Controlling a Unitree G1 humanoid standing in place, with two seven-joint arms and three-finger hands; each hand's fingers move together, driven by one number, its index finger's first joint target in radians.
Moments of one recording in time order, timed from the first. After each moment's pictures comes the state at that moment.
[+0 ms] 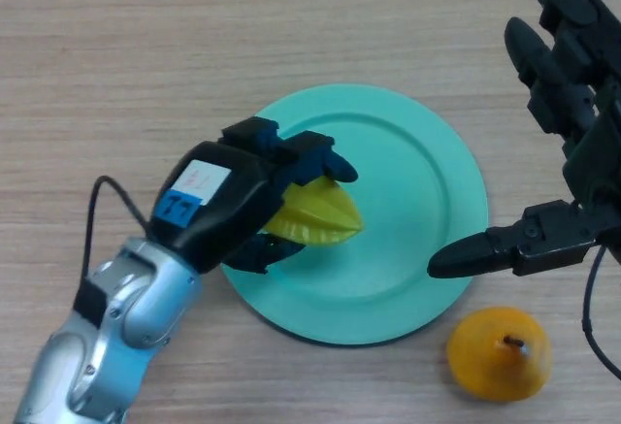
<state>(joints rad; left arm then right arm) -0.28 0.24 -0.11 0.05 0.88 -0.42 -0.10 -0.13 -0.22 0.02 -0.78 0.14 0.57 0.06</state>
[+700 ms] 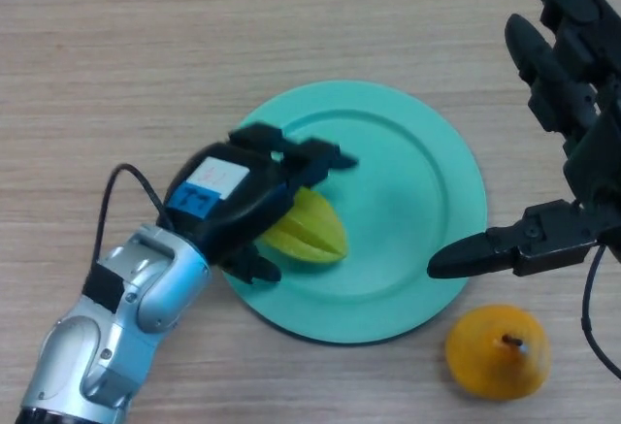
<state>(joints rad) -0.30 0.24 -0.11 0.02 0.94 -0.35 -0.16 -0.13 -0.22 0.02 -0.78 0.13 0.57 0.06</state>
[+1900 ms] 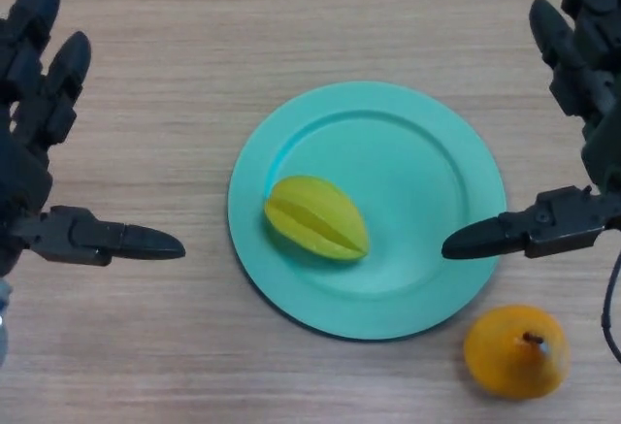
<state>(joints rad) -0.07 0.31 0.26 -0.49 -0.32 0.23 -0.17 -0.13 -0.23 -0.01 -0.67 0.04 0.42 0.11</state>
